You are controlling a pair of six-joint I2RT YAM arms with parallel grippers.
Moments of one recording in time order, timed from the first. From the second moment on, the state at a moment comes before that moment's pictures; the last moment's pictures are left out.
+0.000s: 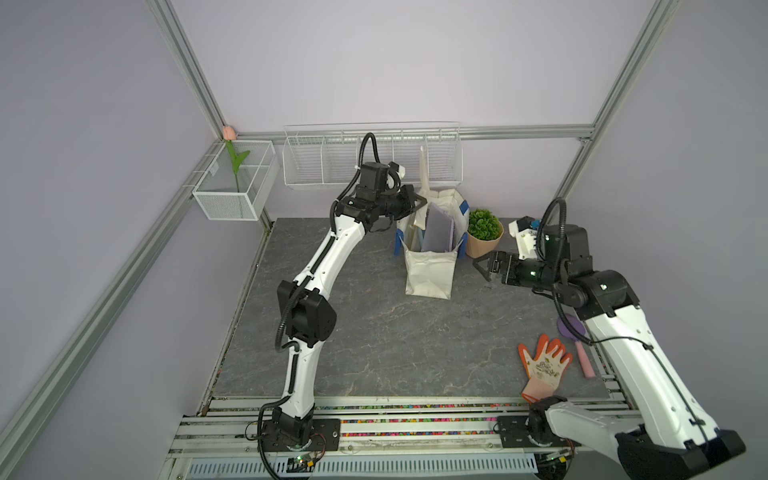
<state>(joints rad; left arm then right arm) -0.51 2.23 2.41 -0.60 0.58 -0.73 0.30 1.13 1.39 -0.91 -0.31 0.41</state>
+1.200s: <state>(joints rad) -0.63 2.18 2.41 -0.63 0.52 -0.67 0.22 1.06 1.30 -0.92 -0.38 0.39</state>
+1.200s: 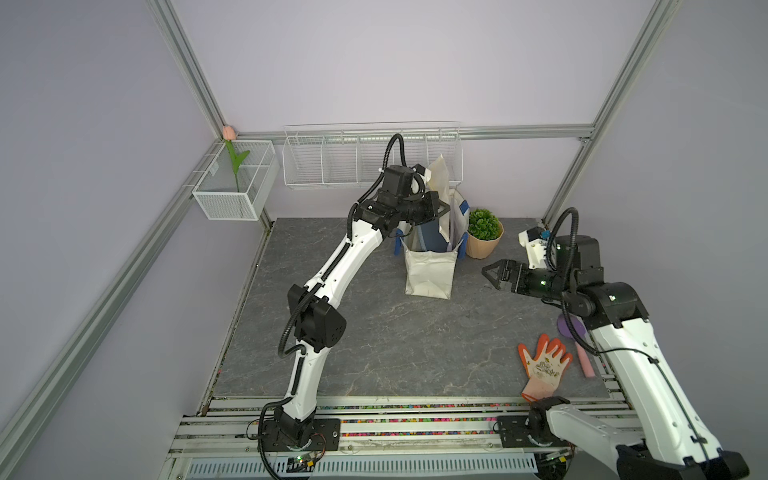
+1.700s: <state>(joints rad) -0.63 2.16 2.10 -0.53 0.51 -0.69 0.18 1.05 1.30 -0.92 -0.38 0.39</state>
